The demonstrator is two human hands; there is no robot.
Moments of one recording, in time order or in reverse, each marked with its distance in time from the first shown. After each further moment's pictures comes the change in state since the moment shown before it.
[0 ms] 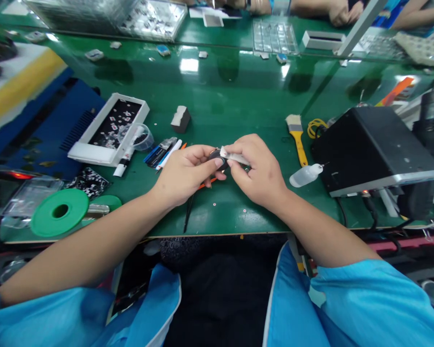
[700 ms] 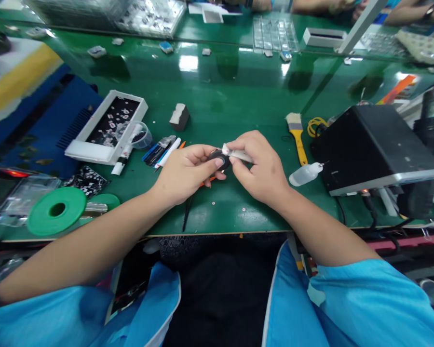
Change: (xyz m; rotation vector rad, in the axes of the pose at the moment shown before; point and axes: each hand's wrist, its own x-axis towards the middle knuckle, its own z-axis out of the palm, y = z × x) left_hand 0.001 -0.002 0.002 0.024 -0.006 -0.006; right_hand 0.000 0.001 -0.001 0.008 -0.010 0.010
